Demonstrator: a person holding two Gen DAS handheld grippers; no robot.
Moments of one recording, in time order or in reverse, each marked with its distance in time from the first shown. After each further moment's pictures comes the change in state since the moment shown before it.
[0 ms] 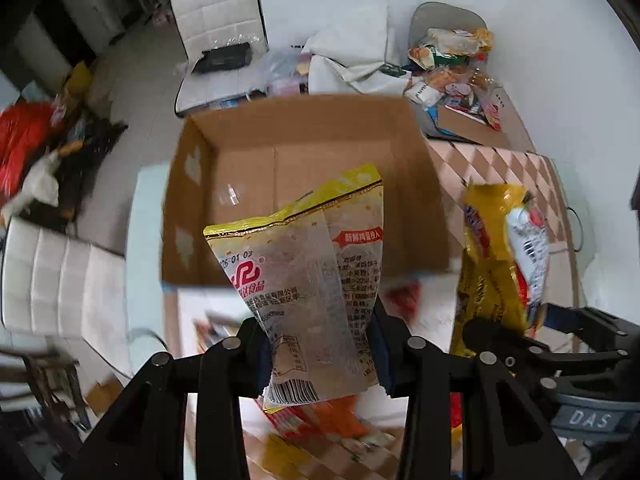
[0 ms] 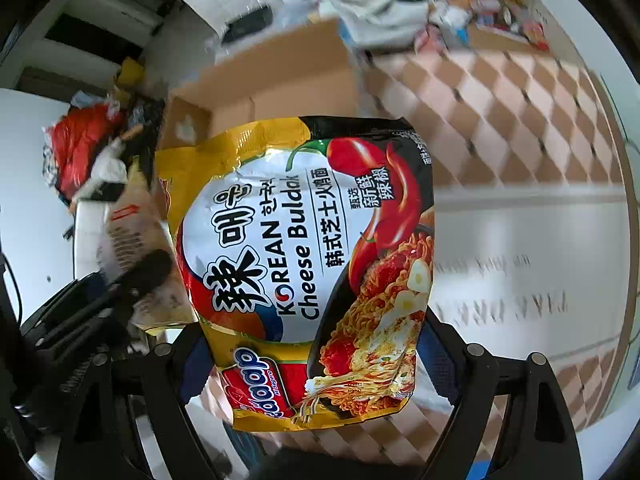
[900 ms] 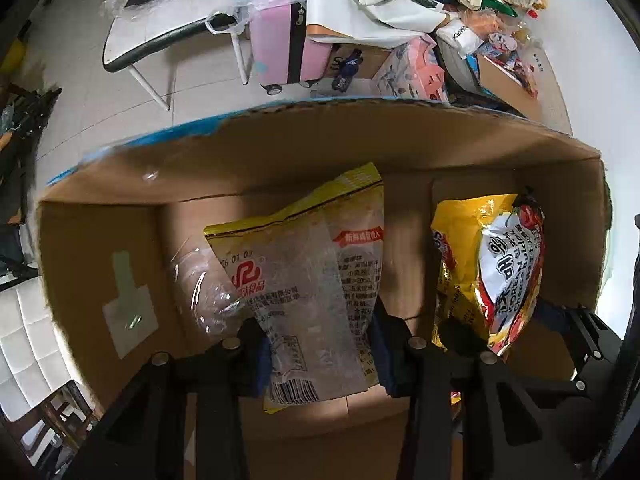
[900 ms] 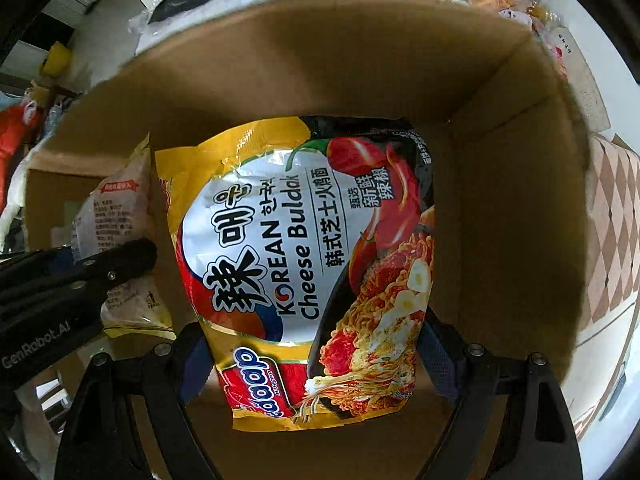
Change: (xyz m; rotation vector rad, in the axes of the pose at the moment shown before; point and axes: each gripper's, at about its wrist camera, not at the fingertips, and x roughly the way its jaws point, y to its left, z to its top) left arm 0.208 0.088 0.142 0.050 0.357 -0.146; right arm 0.224 0.074 0.200 0.044 0.144 -0.276
